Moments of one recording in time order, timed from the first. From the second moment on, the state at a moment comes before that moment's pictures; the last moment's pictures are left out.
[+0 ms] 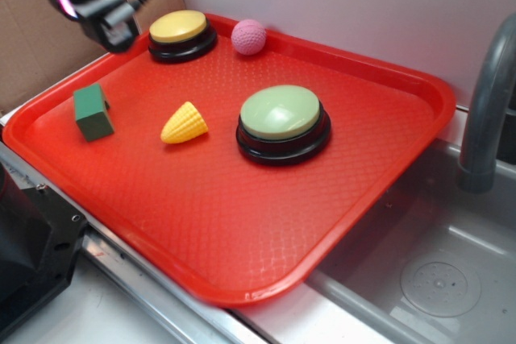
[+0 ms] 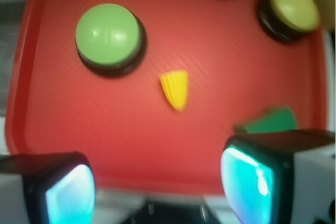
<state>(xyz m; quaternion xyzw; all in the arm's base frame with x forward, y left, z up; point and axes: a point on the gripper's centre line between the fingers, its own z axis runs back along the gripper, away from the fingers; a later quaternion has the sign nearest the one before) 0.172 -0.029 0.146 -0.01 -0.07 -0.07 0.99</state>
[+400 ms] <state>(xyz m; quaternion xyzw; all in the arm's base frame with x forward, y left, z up) 0.210 -0.047 0.081 -0.01 -0.07 -0.14 0.99</state>
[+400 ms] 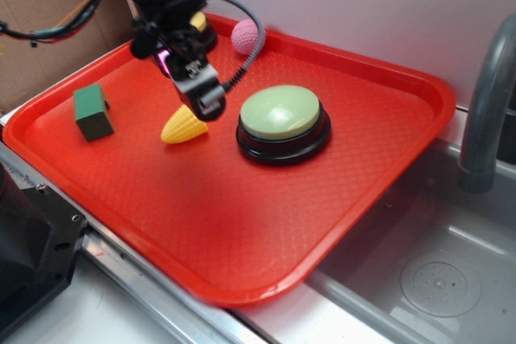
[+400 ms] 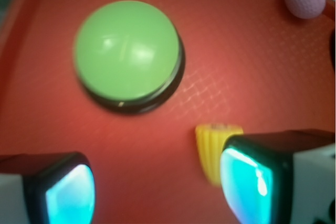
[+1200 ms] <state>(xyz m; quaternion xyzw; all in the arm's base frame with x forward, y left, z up) 0.215 0.015 0.033 -0.03 -0.04 -0.10 0.99</state>
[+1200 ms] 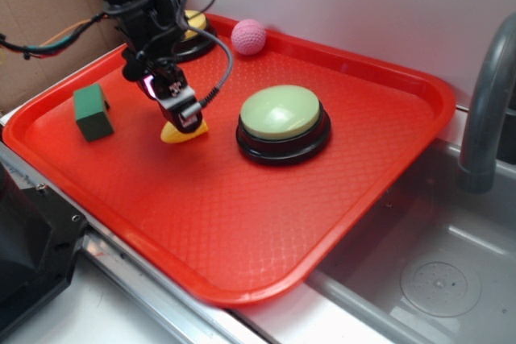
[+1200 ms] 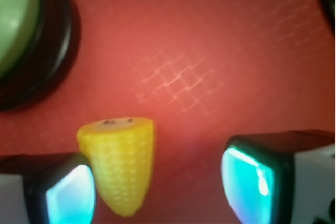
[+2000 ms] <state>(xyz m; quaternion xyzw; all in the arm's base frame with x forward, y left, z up) 0.196 0.002 0.064 -0.01 -0.04 -0.05 1.00</state>
